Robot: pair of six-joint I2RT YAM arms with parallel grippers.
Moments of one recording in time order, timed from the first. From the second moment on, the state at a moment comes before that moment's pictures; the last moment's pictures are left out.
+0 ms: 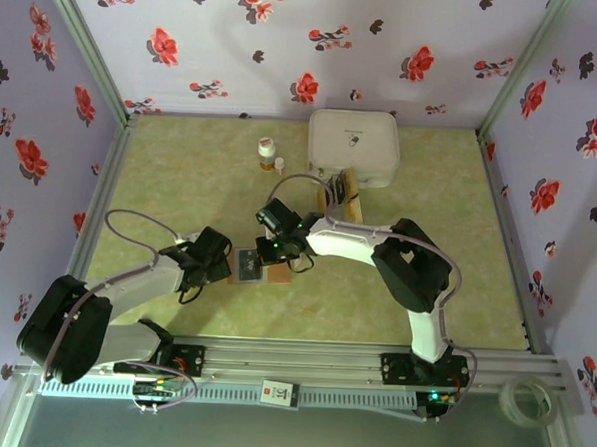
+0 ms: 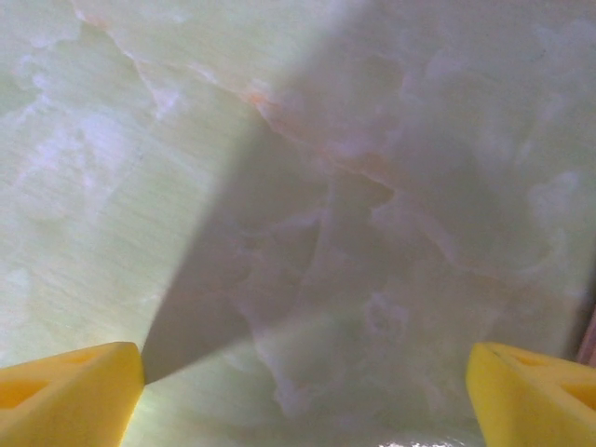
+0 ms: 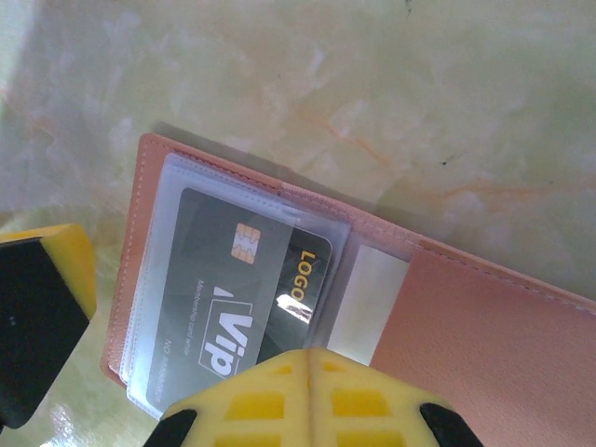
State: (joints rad) left arm -0.57 1.24 0.49 -0.50 -0.34 -0.89; right arm 0.96 1.98 1.32 -0.40 -0.20 0.61
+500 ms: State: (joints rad) left arm -0.57 1.26 0.49 -0.50 -0.35 -0.89; right arm 0.97 2.03 1.35 -0.40 -0.22 0.62
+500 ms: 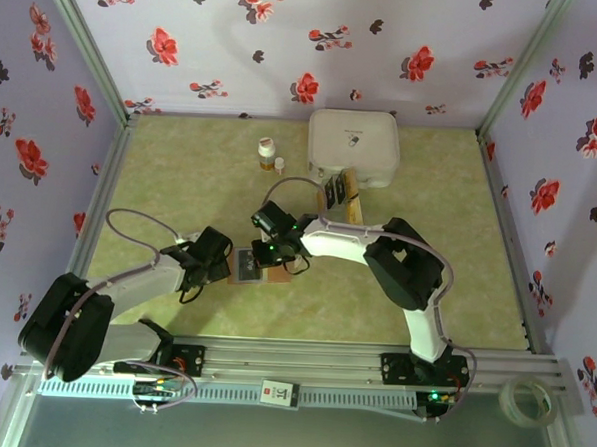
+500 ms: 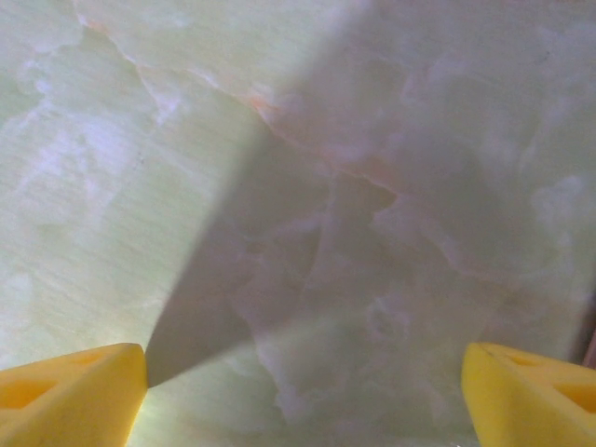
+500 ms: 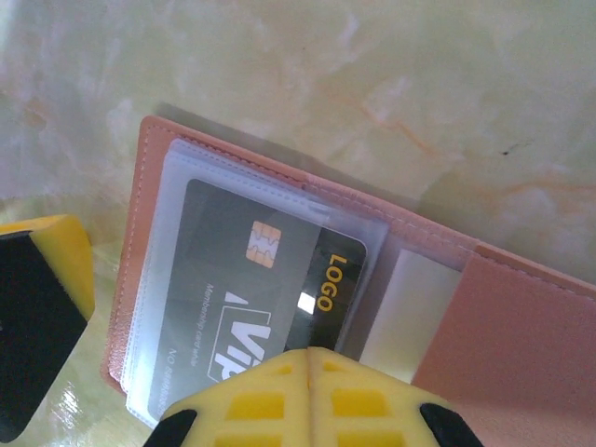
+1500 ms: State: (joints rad) left arm -0.57 1.26 0.50 -0.50 -0.35 -0.88; right arm 0.98 1.98 1.30 -0.40 -0.21 0.62
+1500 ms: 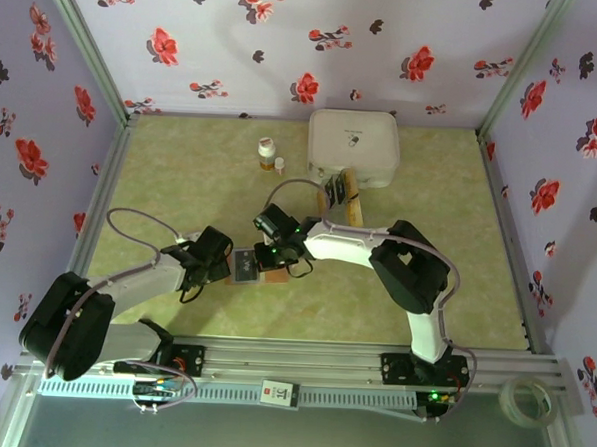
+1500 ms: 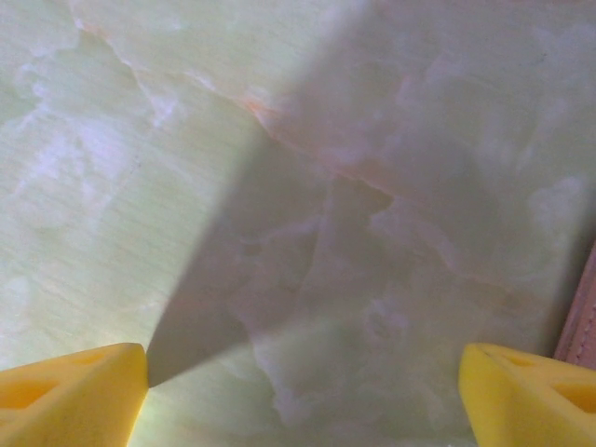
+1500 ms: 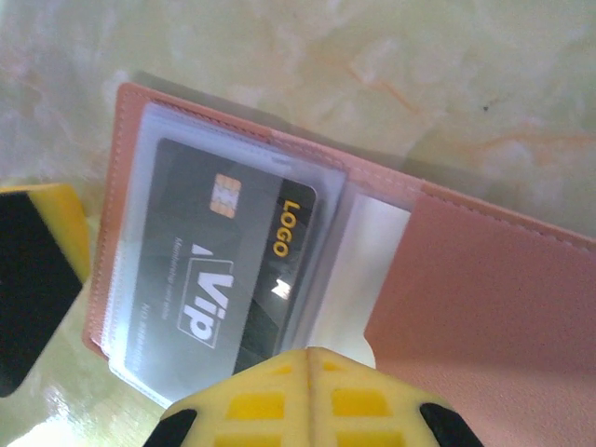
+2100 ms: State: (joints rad) left arm -0.57 1.28 0.50 -0.50 -0.35 -0.88; right arm 0.98 2.01 1.32 -0.39 -0.22 0.63
